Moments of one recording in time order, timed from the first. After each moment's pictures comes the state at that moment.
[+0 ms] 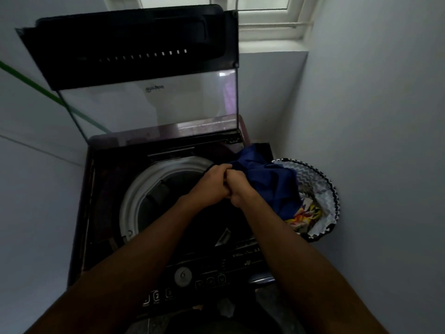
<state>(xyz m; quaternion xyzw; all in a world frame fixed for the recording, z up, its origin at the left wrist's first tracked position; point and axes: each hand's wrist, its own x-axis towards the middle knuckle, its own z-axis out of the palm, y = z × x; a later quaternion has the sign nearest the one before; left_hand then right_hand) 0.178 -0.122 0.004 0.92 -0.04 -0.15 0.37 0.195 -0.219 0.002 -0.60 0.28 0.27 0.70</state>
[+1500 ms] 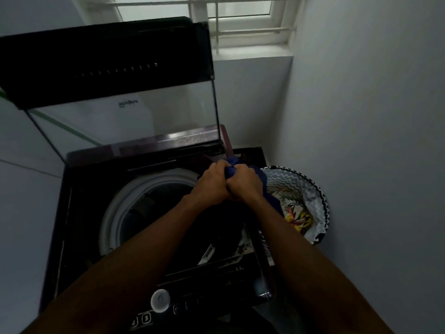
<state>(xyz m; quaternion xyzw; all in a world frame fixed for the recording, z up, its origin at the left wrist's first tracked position) 0.224 -0.171 0.005 0.93 -0.05 -0.13 0.34 0.240 -0.290 0.006 -0.94 0.08 0.17 0.29</state>
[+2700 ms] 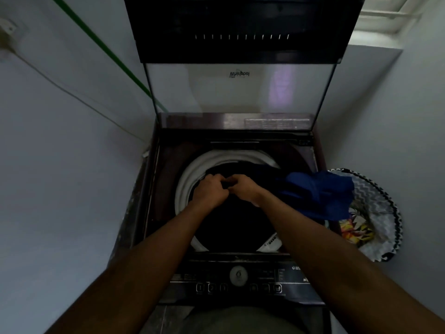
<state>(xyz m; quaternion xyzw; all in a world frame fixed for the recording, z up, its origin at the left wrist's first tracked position) 0.143 0.034 -0.058 0.93 0.16 -0.18 0.28 0.204 -0.092 -0.072 -0.83 -0.07 0.40 0.39</state>
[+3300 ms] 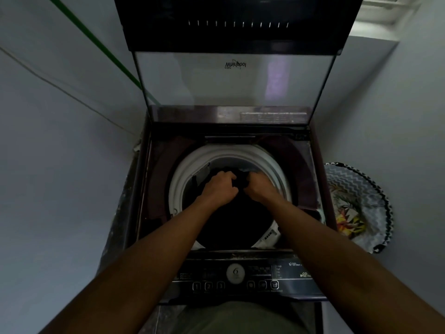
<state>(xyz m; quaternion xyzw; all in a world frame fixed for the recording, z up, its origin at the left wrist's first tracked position) 0.159 0.007 -0.073 0.91 0.10 -0.22 0.33 0.217 -0.140 -0.104 -0.94 -0.12 0.28 0.17</state>
